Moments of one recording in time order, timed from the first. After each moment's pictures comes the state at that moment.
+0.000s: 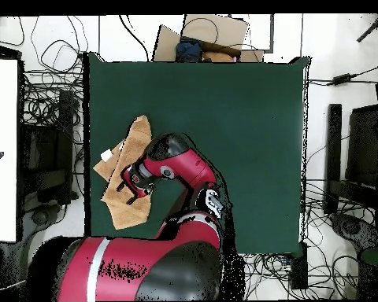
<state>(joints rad) 0.00 -0.28 -0.12 1.64 0.75 1.23 1.92</state>
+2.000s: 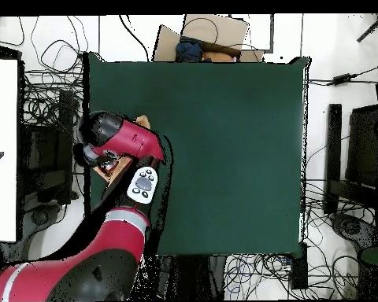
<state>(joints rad) 0.27 -0.20 -0.25 1.30 0.70 1.08 2.16</state>
